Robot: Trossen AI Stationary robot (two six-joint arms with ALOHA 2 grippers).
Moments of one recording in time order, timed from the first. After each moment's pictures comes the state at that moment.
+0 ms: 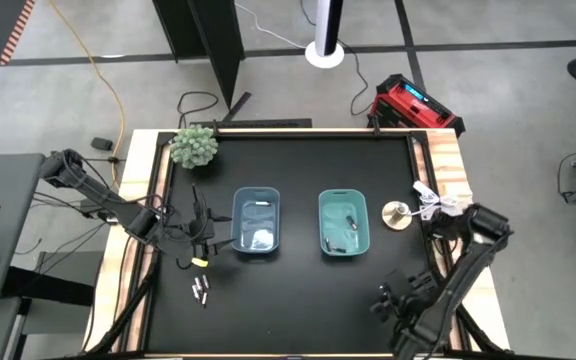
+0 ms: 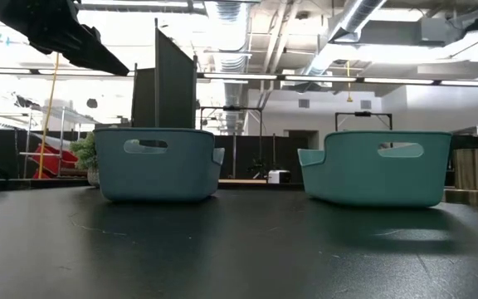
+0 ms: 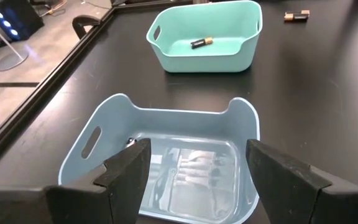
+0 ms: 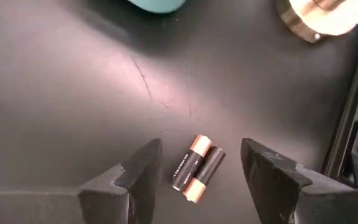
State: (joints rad) left arm -0.52 0.92 0.57 -0.24 -0.74 -0.26; right arm 1.00 1.88 1.35 -1.45 0.36 2.10
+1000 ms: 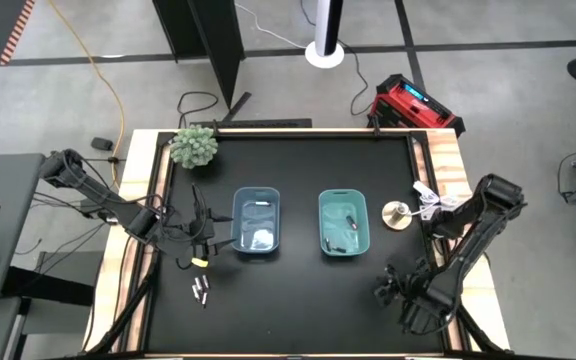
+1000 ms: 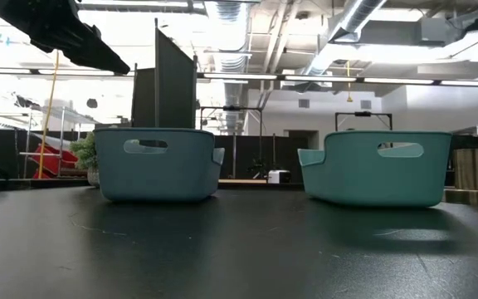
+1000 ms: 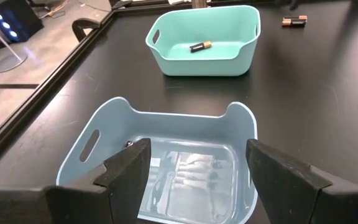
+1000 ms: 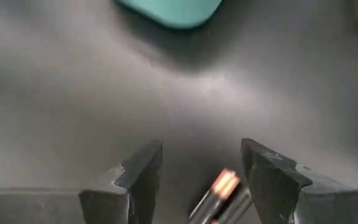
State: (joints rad) left arm -0.52 0.92 0.57 -0.23 -0.74 -0.25; right arm 0.99 1.58 0.96 -1.05 0.49 2.04
